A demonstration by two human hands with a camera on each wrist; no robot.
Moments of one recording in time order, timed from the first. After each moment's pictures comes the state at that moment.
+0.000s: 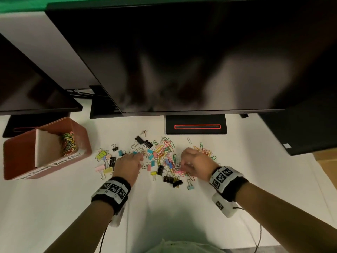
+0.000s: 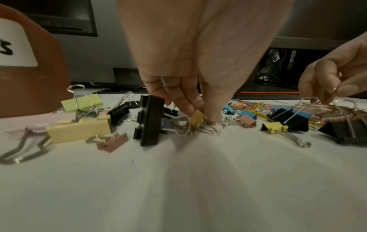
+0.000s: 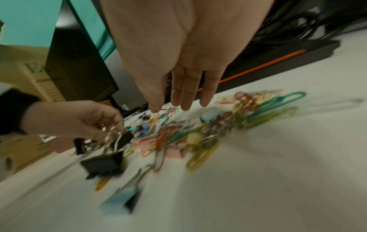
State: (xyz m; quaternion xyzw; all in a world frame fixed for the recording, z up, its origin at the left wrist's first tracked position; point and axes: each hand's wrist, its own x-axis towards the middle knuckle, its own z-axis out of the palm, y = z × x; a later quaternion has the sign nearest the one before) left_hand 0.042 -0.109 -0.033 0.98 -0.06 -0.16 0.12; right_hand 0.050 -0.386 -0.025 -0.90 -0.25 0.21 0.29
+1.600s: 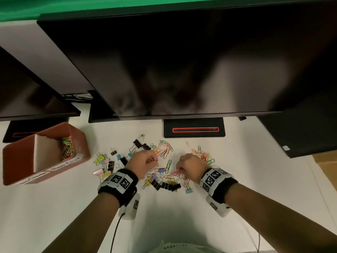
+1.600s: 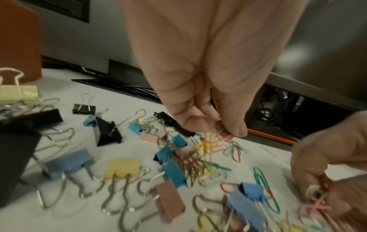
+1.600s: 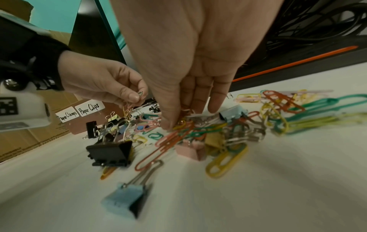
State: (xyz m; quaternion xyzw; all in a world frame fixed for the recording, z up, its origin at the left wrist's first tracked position) left_hand 0.067 -0.152 -0.002 0.90 -0.03 -0.25 0.35; right_hand 0.060 -0.367 -0.013 -0.91 -0.26 0.30 0.15
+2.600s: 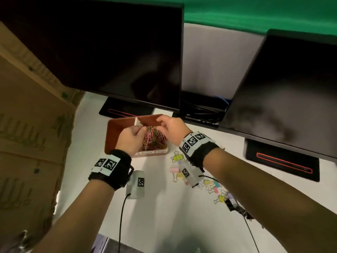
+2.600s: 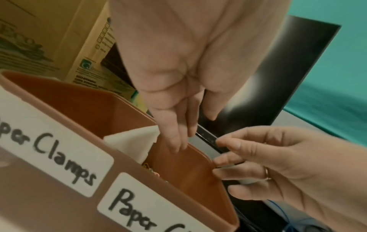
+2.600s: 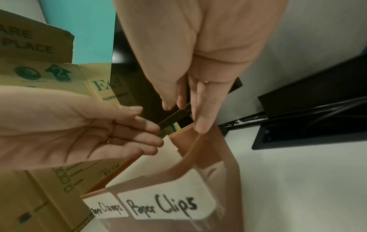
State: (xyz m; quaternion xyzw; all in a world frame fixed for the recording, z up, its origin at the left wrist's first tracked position) left_hand 0.072 0.113 0.061 0.82 0.30 -0.03 0.48; right_hand 0.152 -0.034 0.068 -0.87 -0.27 0.22 0.34
